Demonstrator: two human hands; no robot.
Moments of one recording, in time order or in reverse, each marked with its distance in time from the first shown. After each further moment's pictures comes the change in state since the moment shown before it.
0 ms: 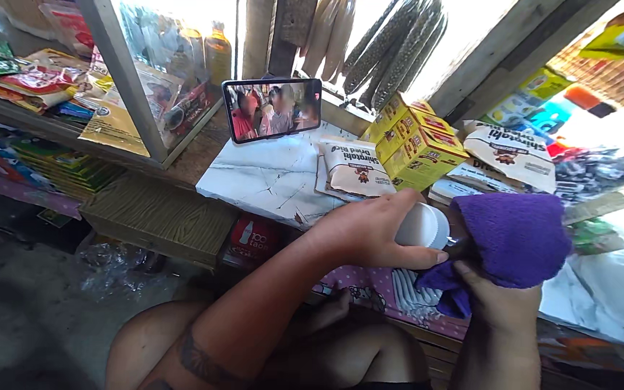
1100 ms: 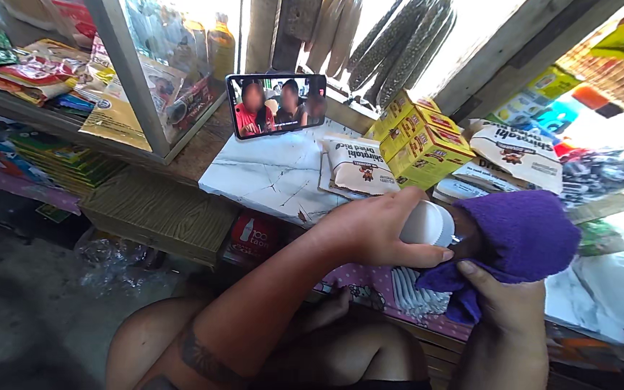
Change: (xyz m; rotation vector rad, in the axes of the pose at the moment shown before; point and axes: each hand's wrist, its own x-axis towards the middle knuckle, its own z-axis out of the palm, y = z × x) left_hand 0.001 0.001 -0.002 -0.004 -0.010 -0.014; right_hand 0.004 -0.017 0.007 0.132 -0.103 0.055
